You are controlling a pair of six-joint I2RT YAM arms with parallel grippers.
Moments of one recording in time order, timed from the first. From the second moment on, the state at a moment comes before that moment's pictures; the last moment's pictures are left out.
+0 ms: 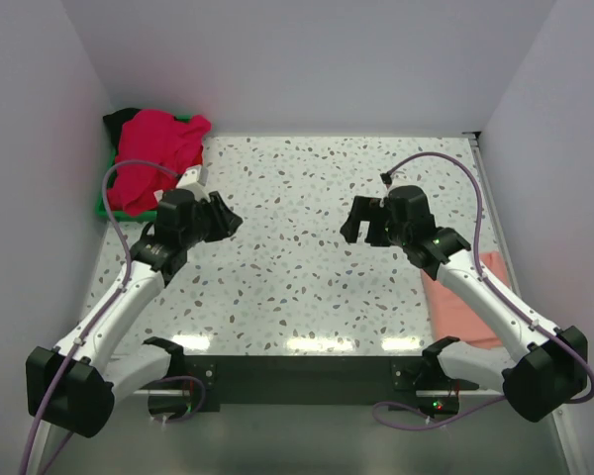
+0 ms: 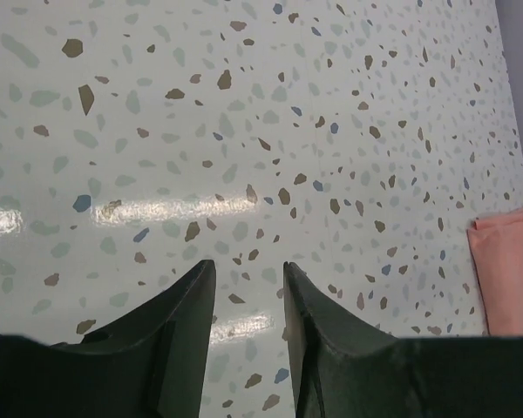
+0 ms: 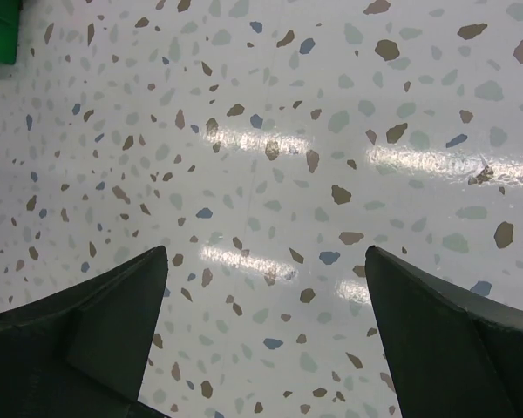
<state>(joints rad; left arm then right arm) -0.30 1.05 0.80 -0.25 0.11 -0.52 0.48 1.14 0.93 -0.43 0.01 0.49</state>
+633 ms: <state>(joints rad) -0.05 1.48 1.21 -0.25 -0.10 -0.59 0.48 1.14 0.93 -0.43 -0.06 0.49</state>
